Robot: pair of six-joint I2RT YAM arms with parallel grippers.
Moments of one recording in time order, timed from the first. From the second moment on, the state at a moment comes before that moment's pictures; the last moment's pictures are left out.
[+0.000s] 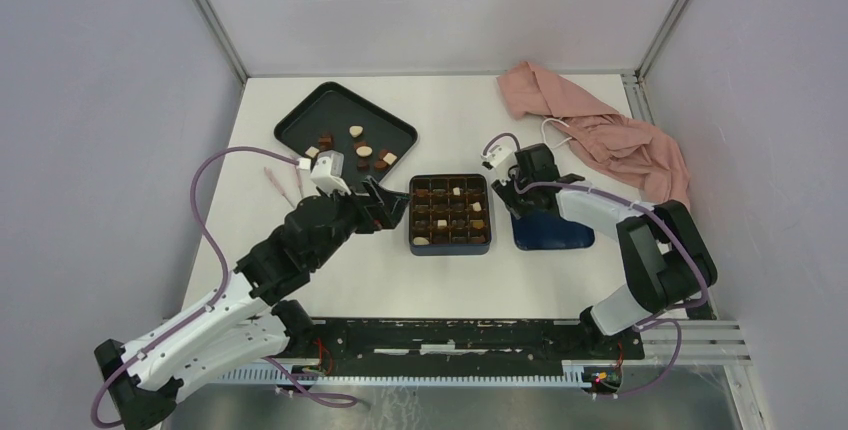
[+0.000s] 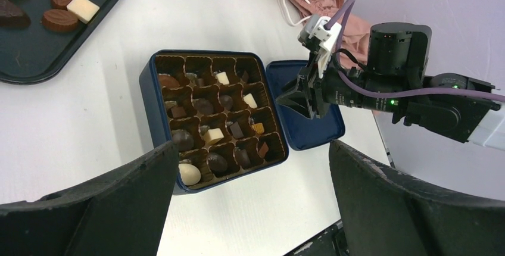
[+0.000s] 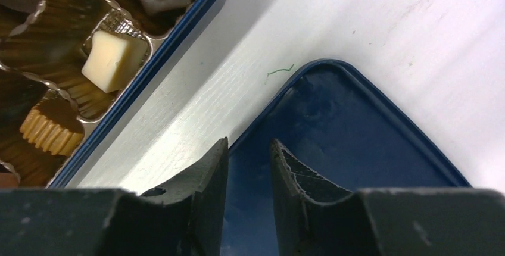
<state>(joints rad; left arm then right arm) -0.84 0.70 0.67 -0.23 -0.32 -0.73 0.39 1.56 0.80 -0.19 -0.10 -0.34</state>
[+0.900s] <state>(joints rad) -0.84 0.67 0.68 -0.25 -0.38 -0.73 0.41 1.63 0.87 -0.30 -0.05 -0.38</state>
